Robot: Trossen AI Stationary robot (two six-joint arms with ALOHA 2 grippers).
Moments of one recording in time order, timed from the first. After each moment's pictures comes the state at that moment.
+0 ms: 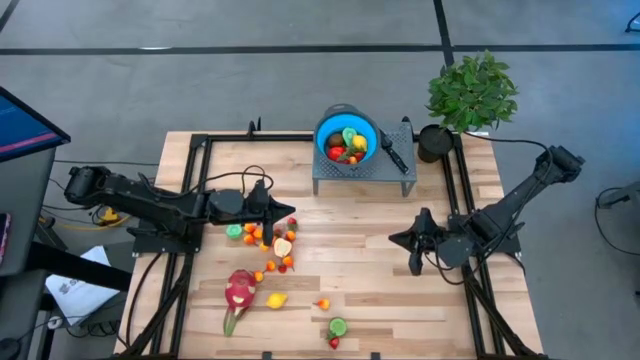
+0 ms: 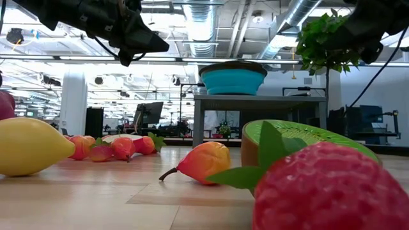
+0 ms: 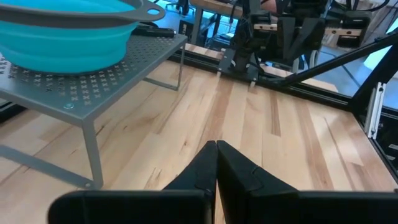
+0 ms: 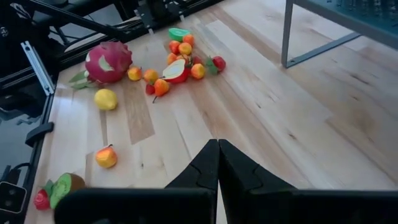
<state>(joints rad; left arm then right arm) -0.09 1.09 0.51 0.31 -0.30 -0.27 0.66 0.92 0.56 -0.31 0.76 0.79</state>
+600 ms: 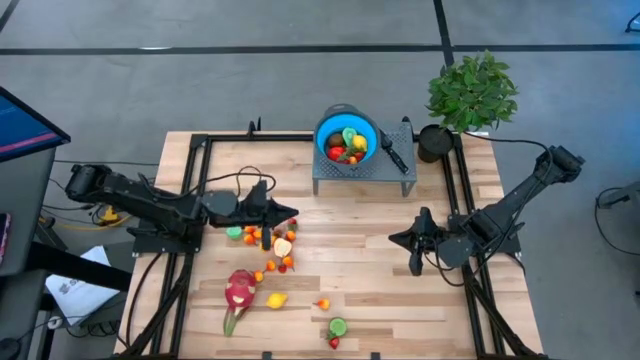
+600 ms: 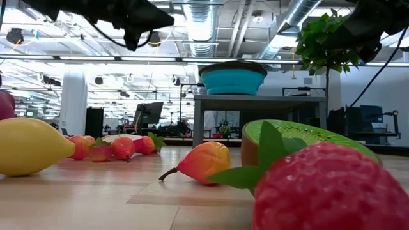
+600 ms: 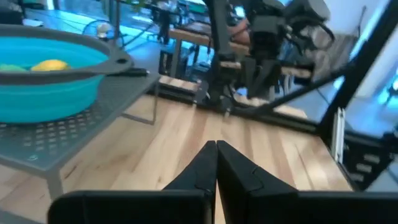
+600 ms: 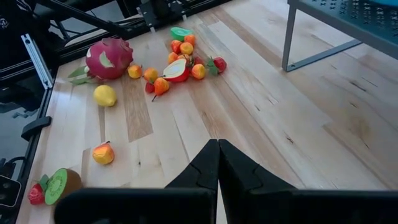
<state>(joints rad) -0.16 1.09 0.55 0.40 -0.30 -0.22 0.66 0.92 0.56 -0.31 0.76 0.75</state>
